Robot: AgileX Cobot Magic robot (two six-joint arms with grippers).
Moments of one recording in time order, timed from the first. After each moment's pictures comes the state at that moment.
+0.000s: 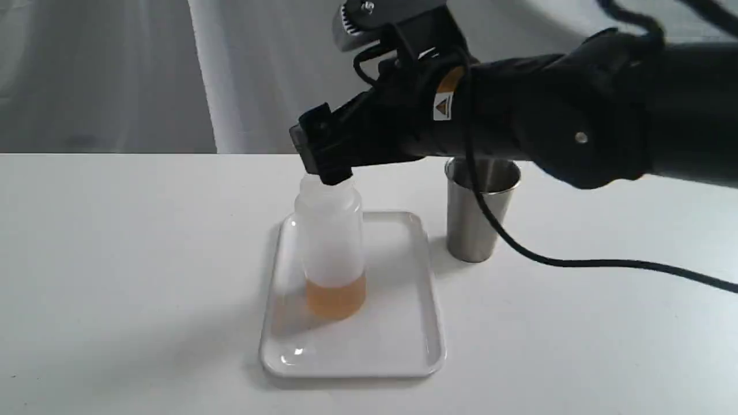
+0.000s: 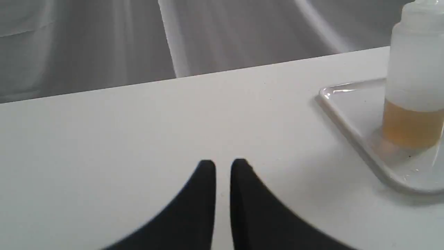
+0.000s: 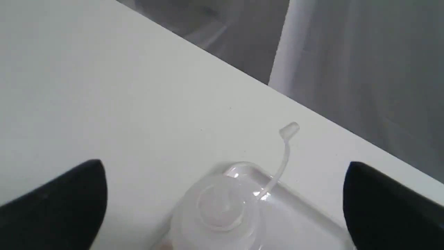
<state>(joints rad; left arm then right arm) -0.07 0.00 0.00 0.04 0.29 0.06 0.50 1.66 -1.25 -0.13 0.13 0.05</state>
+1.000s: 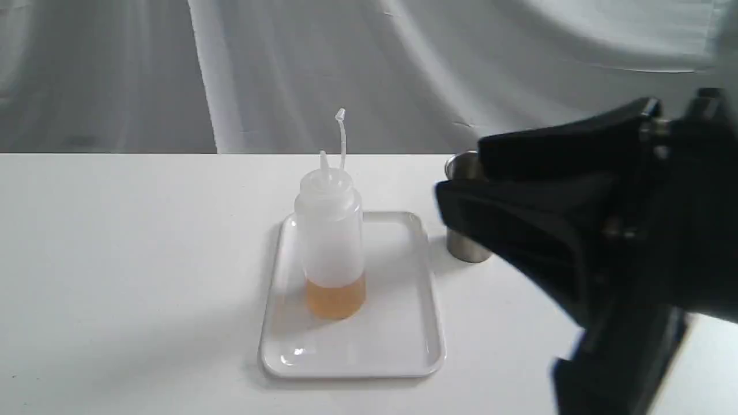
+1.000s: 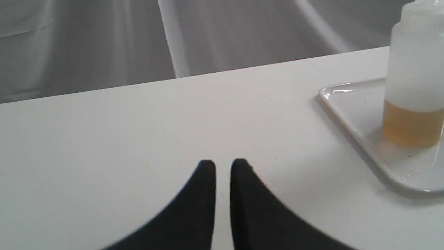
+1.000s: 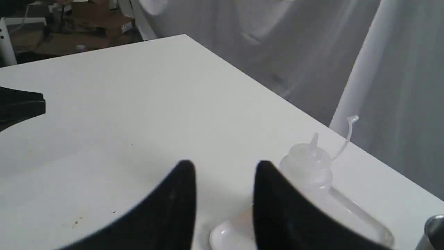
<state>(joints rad) -0.07 0.00 0.00 0.04 0.29 0.06 0.75 0.86 -0.77 -0.18 0.25 0.08</state>
